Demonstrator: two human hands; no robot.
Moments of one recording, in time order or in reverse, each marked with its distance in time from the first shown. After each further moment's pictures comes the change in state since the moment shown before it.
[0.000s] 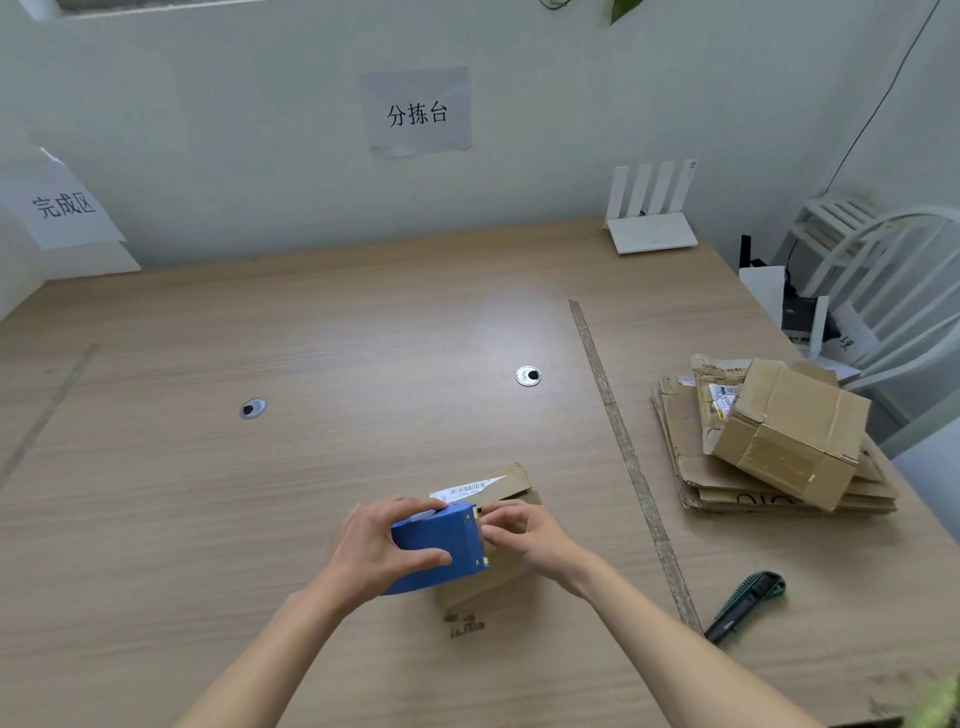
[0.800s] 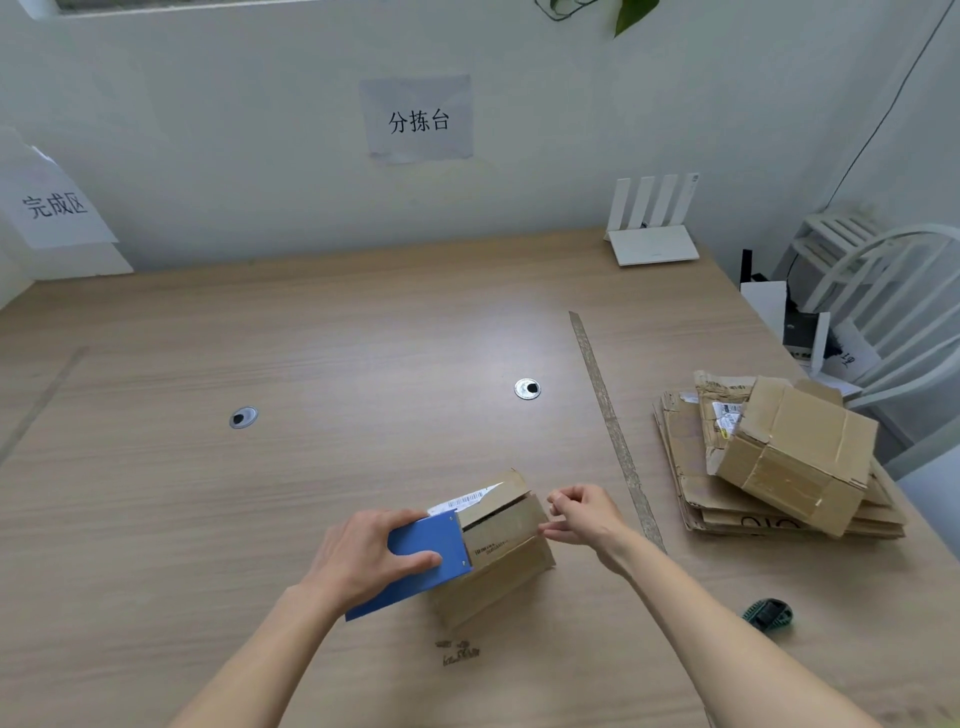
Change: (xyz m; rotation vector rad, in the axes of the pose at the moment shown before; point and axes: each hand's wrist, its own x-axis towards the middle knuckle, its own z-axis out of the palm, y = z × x) left_hand 0.024 -0.007 -0.007 0.206 -0.113 -0.120; right_hand 0.033 -0.001 -0.071 0.117 0.367 0.291
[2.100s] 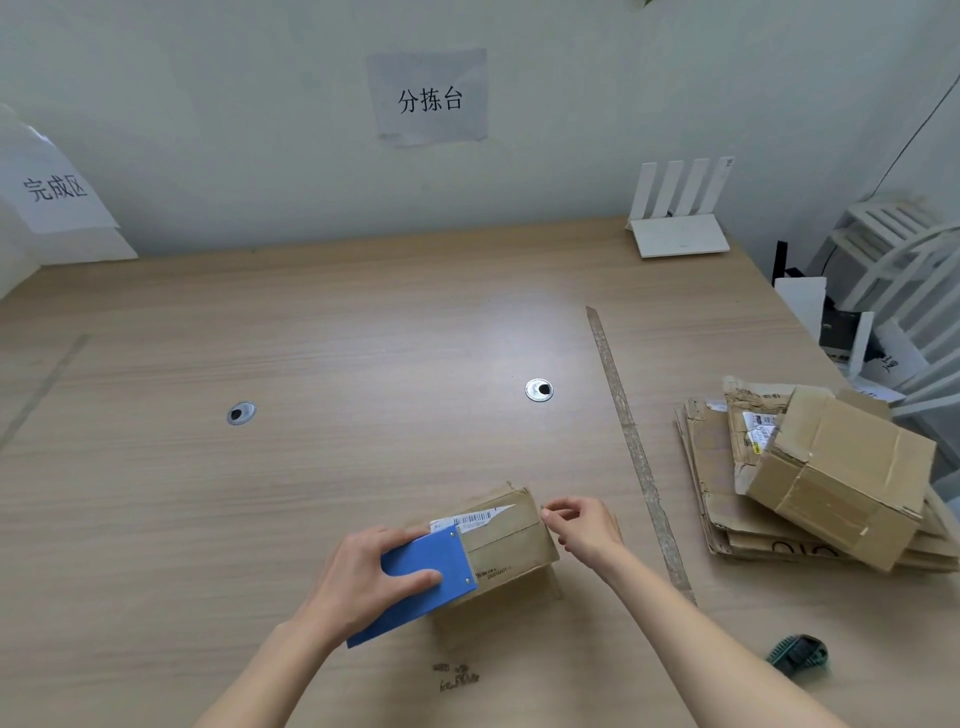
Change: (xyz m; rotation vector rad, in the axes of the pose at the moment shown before) left_hand 0.018 -0.020 0.035 -0.237 0.052 -0.048; right_hand 0.060 0.027 0.009 -0.404 0.035 -0.123
